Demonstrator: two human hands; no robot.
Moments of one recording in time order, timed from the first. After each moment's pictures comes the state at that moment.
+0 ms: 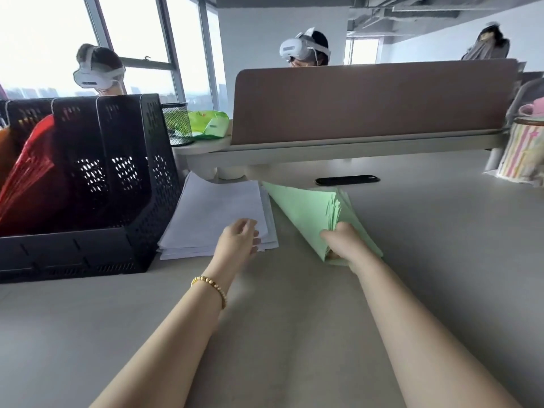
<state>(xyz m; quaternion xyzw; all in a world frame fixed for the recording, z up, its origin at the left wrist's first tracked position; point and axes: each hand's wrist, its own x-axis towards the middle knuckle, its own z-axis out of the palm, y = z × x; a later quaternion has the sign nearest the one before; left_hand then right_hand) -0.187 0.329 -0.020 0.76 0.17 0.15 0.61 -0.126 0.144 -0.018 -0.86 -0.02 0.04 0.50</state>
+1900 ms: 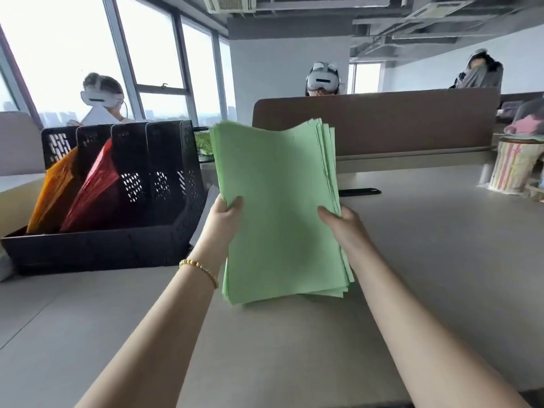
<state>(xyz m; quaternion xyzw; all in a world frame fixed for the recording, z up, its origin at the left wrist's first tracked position) -0.271 0.343 0.053 0.68 0.07 0.25 0.69 -0.204 0.156 0.029 -0.72 -0.12 -0.04 0.68</state>
